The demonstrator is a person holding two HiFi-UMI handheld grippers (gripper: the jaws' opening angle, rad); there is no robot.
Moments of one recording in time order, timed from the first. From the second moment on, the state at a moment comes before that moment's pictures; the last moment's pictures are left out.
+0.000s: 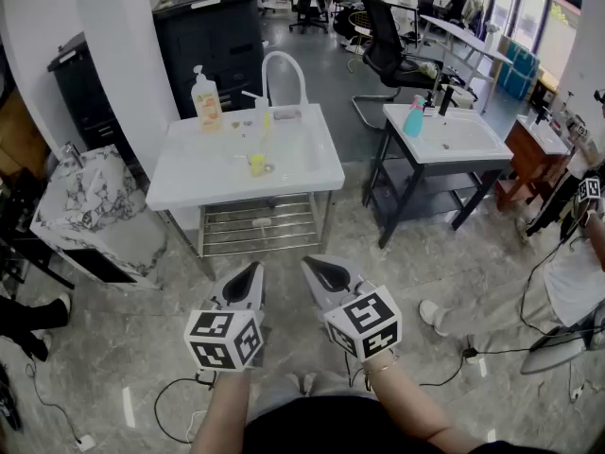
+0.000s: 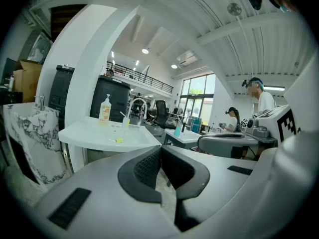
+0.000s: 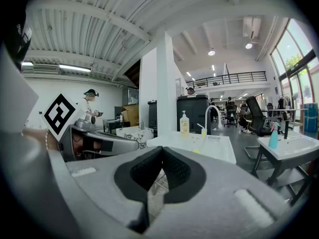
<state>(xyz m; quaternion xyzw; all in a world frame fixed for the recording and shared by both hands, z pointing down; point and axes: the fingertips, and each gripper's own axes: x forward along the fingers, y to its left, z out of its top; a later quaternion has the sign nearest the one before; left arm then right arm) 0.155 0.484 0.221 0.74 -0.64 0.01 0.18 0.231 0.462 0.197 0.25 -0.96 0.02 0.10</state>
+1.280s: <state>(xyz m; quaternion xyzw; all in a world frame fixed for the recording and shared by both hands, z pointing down) 0.126 0.412 0.234 0.74 -0.66 0.02 0.15 0.214 0.383 0.207 0.23 -0.97 0.05 0.06</state>
